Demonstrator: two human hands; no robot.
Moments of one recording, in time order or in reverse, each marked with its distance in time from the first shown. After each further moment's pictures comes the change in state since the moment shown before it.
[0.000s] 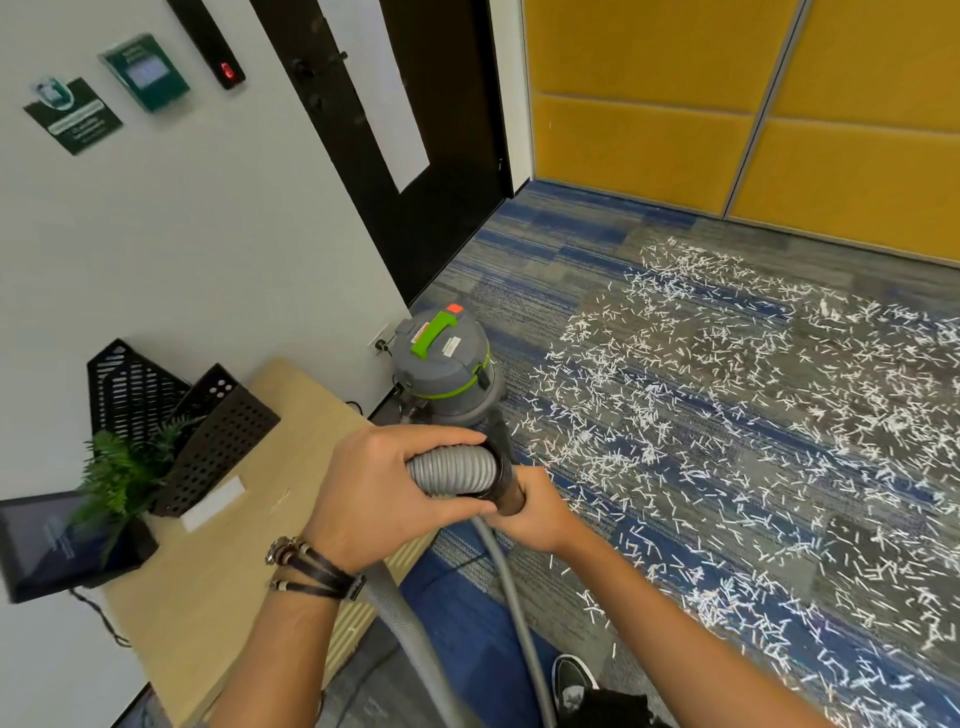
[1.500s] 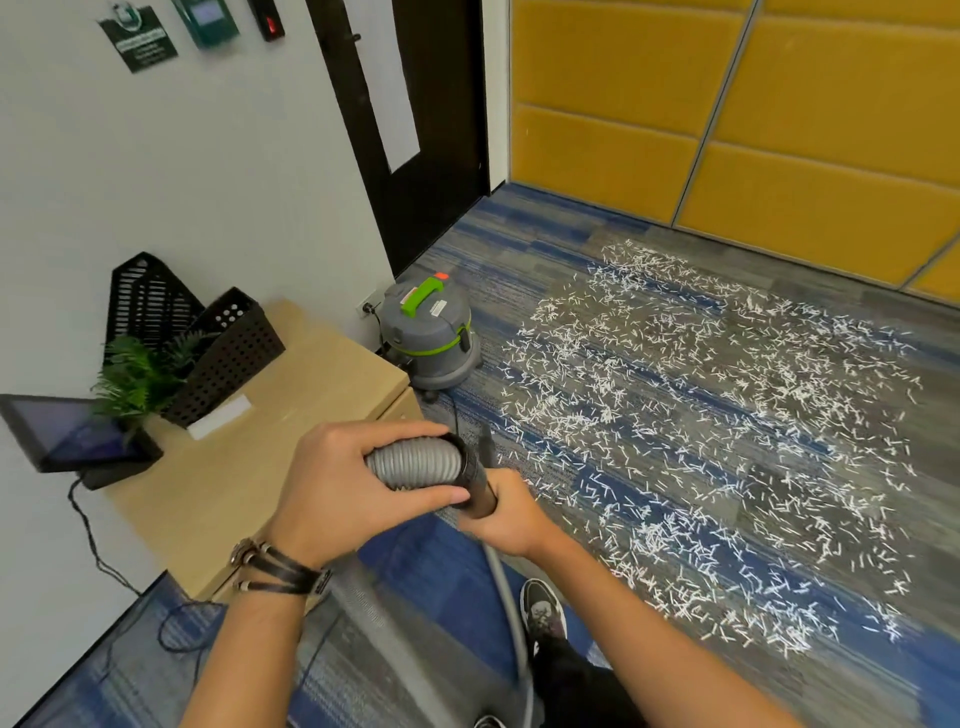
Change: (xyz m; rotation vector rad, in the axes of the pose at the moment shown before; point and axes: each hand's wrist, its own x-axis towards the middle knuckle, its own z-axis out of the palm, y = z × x) left_hand -0.234 0.011 -0.038 -0.159 0.099 -0.013; right_hand -0.179 -0.017 0.145 -0.175 0.024 0.057
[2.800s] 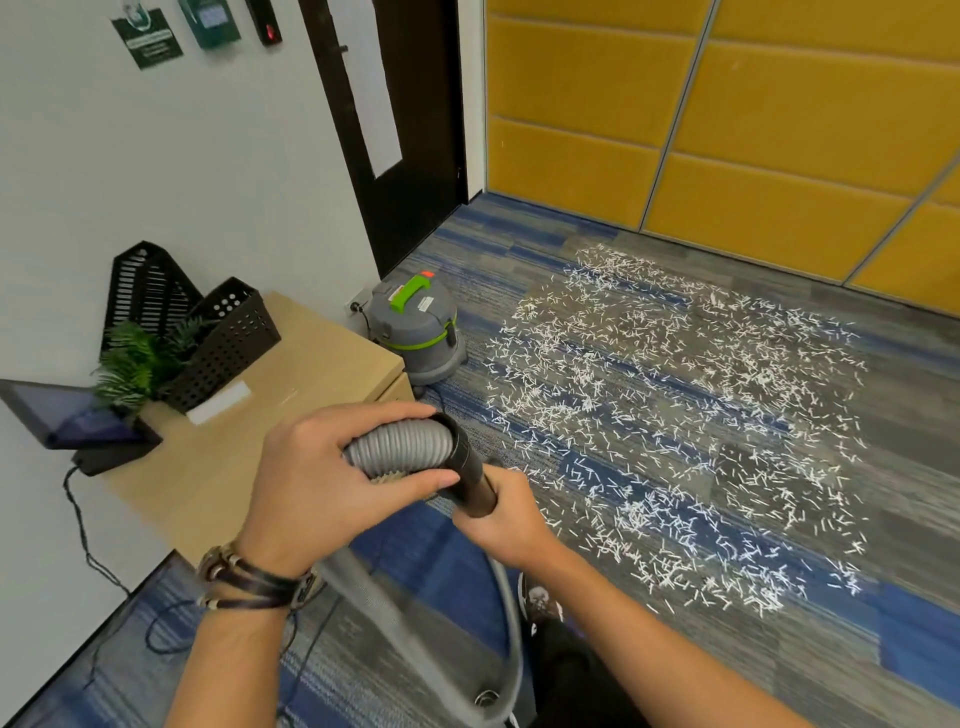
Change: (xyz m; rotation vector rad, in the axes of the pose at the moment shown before) left_hand -0.089 0.027 -0.040 0.005 0.103 0.139; right_hand -0.090 -0.033 0.060 0.025 0.205 -0.078
